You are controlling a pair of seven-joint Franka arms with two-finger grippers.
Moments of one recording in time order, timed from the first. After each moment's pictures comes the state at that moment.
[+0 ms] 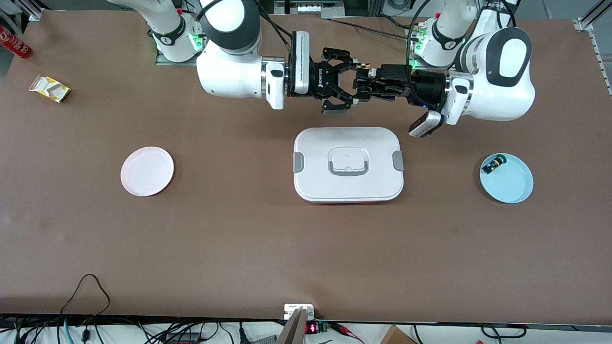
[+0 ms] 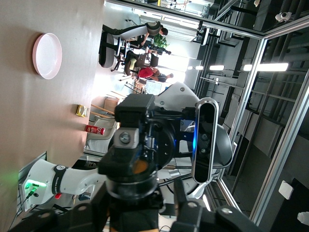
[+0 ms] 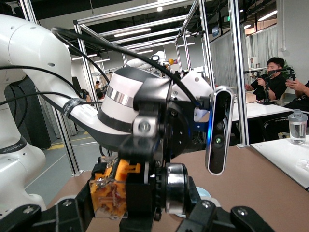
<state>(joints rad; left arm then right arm) -0.01 0.01 -0.24 -2.12 -1.67 1.67 0.36 0.64 0.32 0.16 -1.67 1.80 2.33 -1.88</state>
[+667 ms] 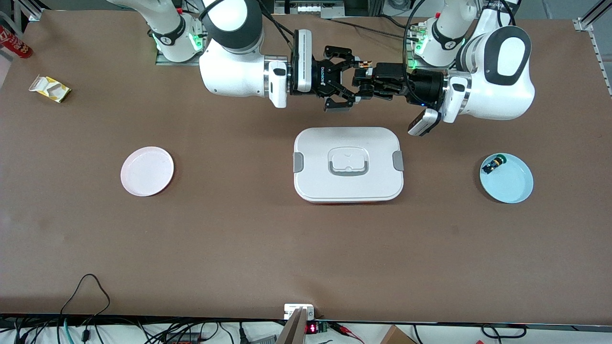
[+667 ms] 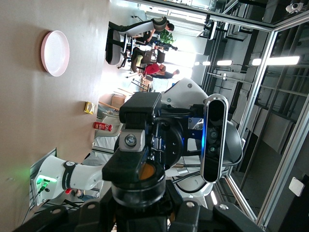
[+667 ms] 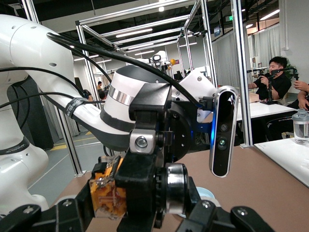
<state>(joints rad) -0.01 0.00 -0.25 -2.12 -1.63 1.67 0.36 0.65 0.32 0.16 -1.67 1.80 2.33 -1.88</state>
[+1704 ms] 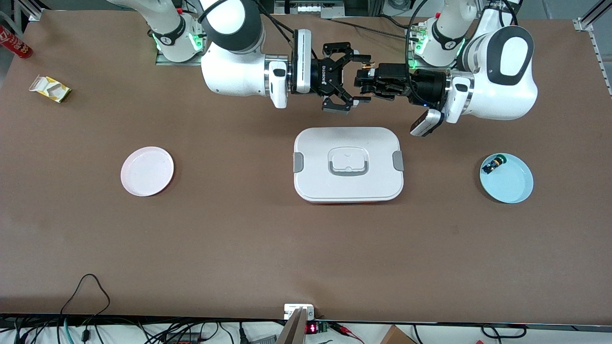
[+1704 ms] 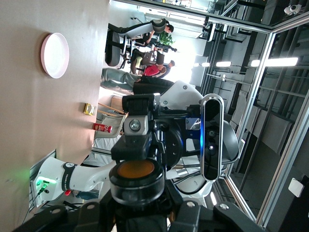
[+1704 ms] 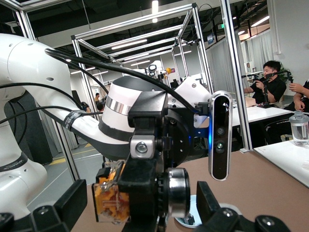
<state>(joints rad) 0.00 0.00 -0.25 -2.12 -1.63 1.67 0.36 0.65 0.32 0.16 -1.67 1.87 2.33 -1.88</state>
